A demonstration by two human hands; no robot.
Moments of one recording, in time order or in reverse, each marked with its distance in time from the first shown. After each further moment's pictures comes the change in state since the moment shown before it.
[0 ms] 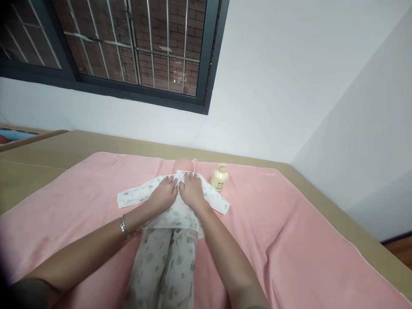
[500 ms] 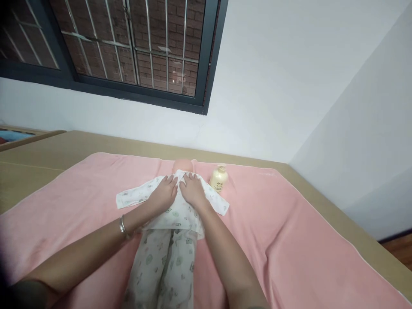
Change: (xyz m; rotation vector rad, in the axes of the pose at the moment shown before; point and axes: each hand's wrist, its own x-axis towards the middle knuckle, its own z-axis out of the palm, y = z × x) left_hand -0.001 -0.005 0.010 -0.001 0.007 0.025; right_hand 0.002 0.006 -0.010 0.126 -0.030 -0.033
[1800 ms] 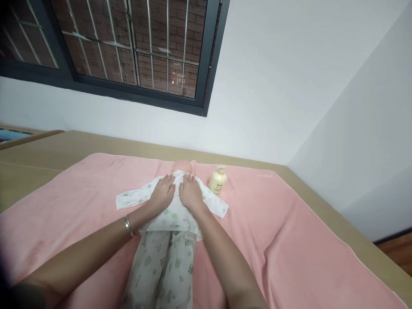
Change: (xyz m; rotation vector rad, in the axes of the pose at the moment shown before) left_hand 0.004 -0.004 0.005 -0.169 0.067 -0.176; right_hand -0.005 -0.011 0.006 -0.033 0.029 0.034
